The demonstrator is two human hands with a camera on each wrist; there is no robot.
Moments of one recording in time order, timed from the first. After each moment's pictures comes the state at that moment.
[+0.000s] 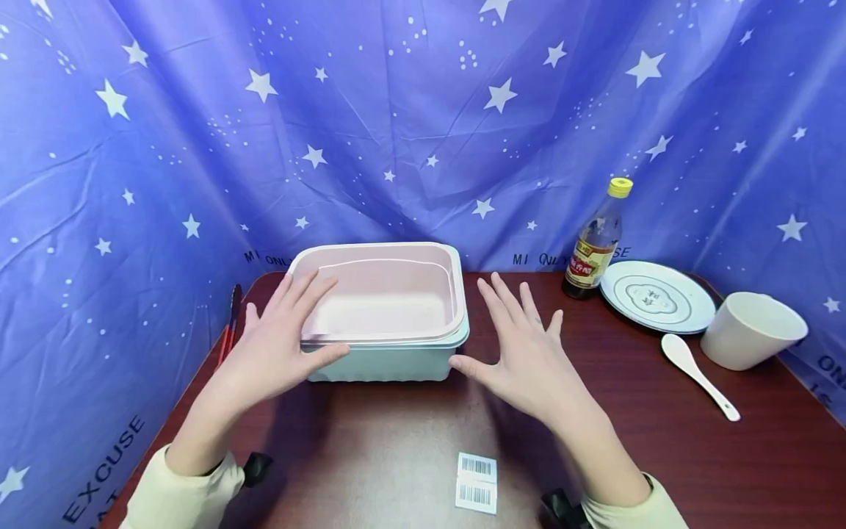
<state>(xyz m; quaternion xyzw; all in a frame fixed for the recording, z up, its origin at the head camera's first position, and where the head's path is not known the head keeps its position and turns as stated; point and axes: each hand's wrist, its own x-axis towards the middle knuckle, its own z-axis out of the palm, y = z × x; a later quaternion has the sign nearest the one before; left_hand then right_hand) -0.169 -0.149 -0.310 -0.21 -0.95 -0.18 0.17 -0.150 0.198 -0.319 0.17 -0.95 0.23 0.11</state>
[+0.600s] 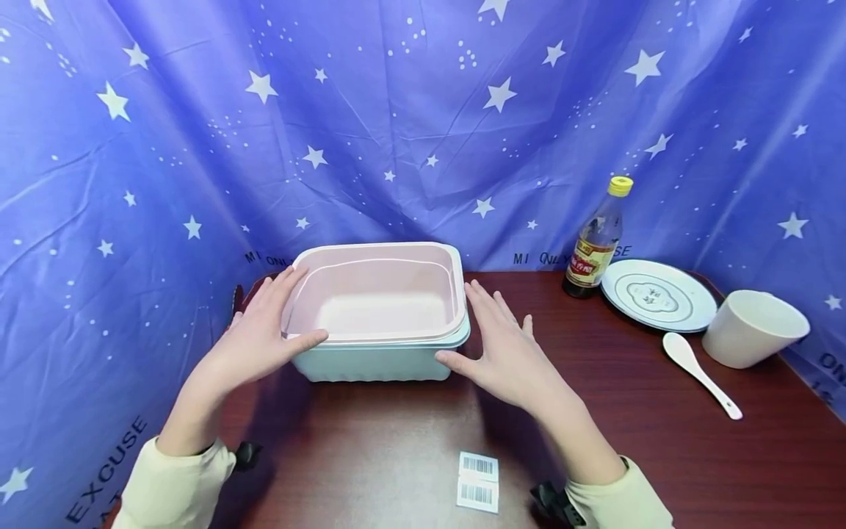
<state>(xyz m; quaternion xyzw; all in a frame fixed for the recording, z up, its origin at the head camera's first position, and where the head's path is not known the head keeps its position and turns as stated) -0.188 -0.180 -0.314 -0.13 -0.96 -0.23 0.07 -0.167 0.185 -0.334 0.18 -0.94 0.27 0.06</state>
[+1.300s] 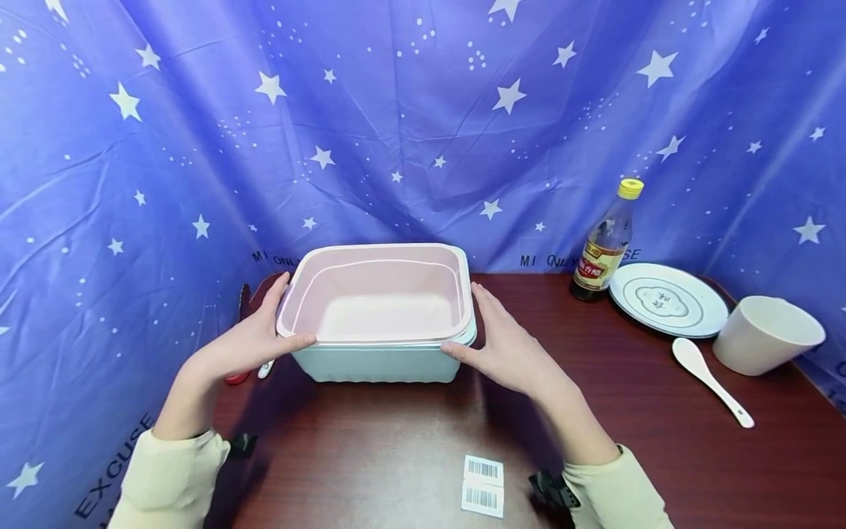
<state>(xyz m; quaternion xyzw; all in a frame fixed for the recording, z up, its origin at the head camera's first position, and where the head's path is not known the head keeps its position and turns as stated) -0.204 -0.212 -0.326 -0.17 -0.91 -0.39 -0.01 -0.194 0.186 -0.345 0.21 -0.93 0.31 0.04</state>
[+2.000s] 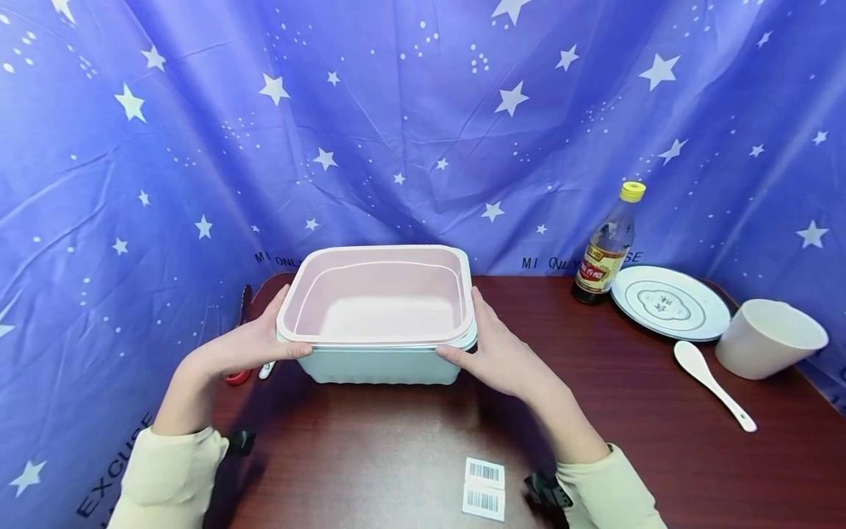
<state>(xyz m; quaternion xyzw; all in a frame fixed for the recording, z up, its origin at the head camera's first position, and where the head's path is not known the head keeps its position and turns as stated) -0.208 -0.220 -0.333 -0.21 -0.84 -0.49 -0.09 -0.204 0.179 -0.360 0.26 -0.88 0.38 0.05</state>
